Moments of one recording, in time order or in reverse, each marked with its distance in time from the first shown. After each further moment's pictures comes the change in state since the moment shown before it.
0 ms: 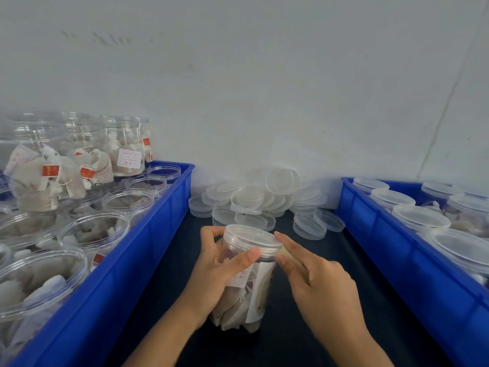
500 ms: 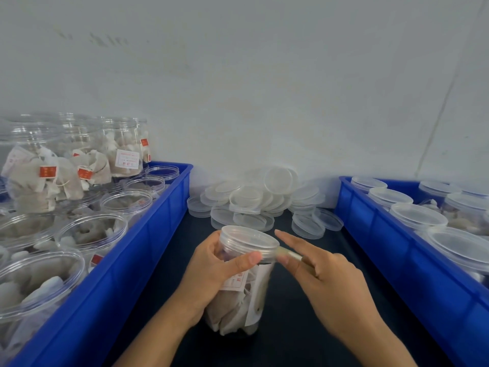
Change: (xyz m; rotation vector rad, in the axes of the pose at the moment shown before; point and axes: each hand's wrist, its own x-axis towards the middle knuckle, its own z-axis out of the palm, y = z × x) left_hand 0.001 0.010 -0.004 0.074 -0.032 -0.060; right_hand 0.003 -0.001 -0.020 0.016 -0.118 -0.042
